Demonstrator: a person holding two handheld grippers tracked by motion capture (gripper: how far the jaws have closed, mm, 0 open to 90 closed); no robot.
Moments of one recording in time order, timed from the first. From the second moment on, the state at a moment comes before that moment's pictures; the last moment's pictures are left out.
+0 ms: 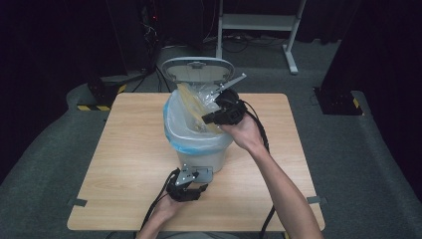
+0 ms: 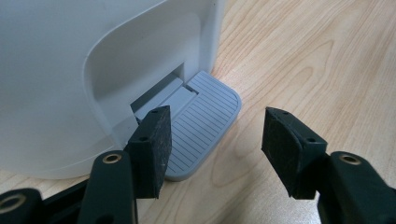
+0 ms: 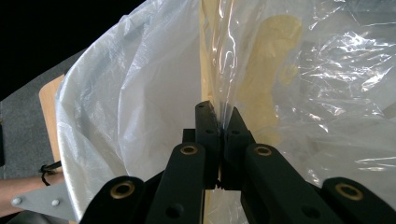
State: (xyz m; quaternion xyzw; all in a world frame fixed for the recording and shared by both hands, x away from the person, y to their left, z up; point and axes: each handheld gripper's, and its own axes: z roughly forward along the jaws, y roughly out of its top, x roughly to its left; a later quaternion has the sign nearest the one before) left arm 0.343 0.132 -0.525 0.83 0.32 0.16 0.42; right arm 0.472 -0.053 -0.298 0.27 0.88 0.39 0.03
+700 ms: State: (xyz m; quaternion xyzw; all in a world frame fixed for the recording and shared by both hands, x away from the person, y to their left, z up) left arm 0.343 0.132 -0.525 0.83 0.32 0.16 0.43; right arm 0.465 -0.050 -0.295 0.27 0.88 0.39 0.06
